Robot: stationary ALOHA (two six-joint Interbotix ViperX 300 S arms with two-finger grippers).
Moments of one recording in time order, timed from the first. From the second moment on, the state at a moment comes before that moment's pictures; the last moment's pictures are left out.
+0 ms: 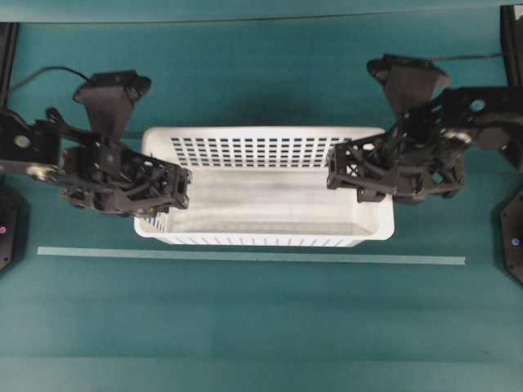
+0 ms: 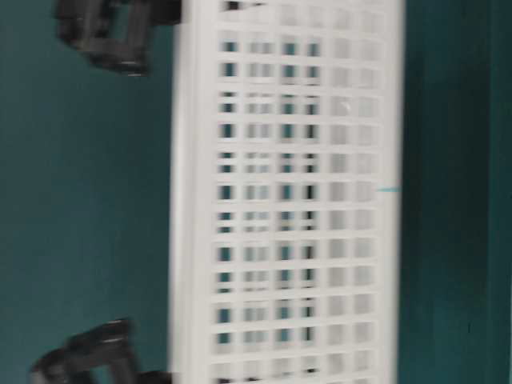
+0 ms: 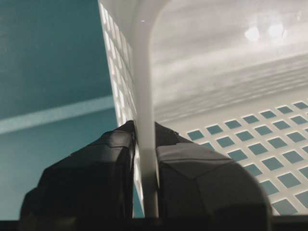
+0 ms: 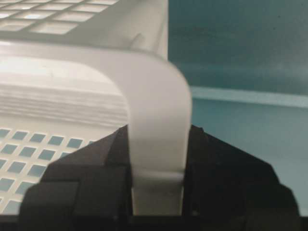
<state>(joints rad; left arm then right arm) 0.05 -0.27 0.57 0.02 0.79 -1.42 -0.15 -0.19 0.48 0.12 1.04 1.36</state>
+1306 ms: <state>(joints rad) 0.05 -0.39 0.05 0.02 1.22 -1.42 -0.15 -0.29 -0.06 0.12 1.46 1.36</state>
